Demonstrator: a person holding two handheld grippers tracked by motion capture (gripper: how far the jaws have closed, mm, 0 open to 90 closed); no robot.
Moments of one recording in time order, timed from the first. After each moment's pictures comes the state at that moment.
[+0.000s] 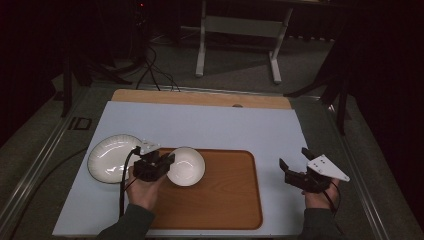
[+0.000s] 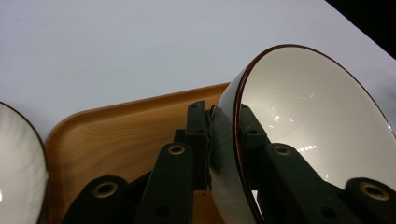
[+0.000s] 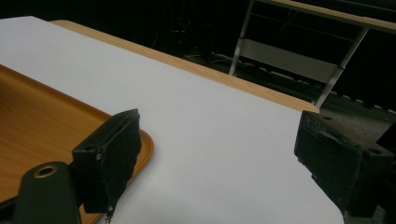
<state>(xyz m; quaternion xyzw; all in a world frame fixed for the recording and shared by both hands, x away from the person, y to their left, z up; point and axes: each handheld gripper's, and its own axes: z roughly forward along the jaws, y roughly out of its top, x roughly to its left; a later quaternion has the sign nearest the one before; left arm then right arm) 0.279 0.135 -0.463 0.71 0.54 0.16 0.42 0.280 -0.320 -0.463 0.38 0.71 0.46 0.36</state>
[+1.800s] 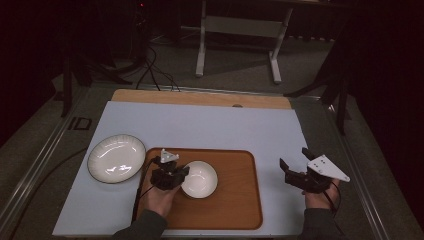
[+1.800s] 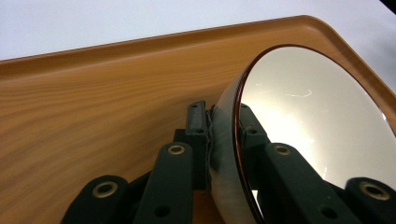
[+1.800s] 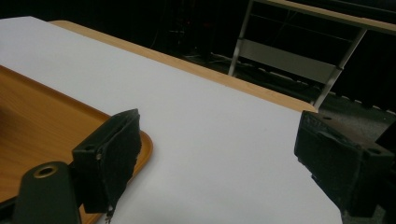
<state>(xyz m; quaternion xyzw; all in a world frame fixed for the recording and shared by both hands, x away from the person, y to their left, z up) 0.281 0.099 -0.502 0.74 0.53 0.12 0.39 0.280 -0.321 -0.462 0.38 0.71 0.46 0.37</state>
